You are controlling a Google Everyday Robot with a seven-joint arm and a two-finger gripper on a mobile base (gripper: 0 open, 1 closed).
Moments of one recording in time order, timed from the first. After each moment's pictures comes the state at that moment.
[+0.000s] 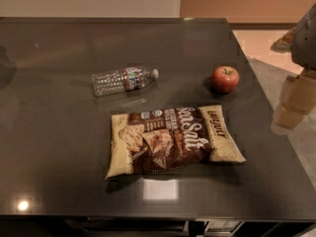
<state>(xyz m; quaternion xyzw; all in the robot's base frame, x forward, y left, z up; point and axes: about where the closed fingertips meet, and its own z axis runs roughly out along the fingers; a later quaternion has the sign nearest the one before) 0.438 -0.217 0.976 -0.60 0.78 -0.03 0.16</state>
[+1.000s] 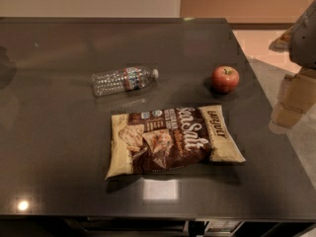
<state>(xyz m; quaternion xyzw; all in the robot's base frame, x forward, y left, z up) 0.440 -0.214 0.977 -0.60 0.78 -0.03 0.16</state>
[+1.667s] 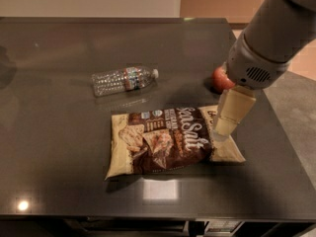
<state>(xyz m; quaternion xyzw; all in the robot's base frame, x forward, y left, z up) 0.458 -0.137 0.925 -0.60 0.79 0.02 0.15</state>
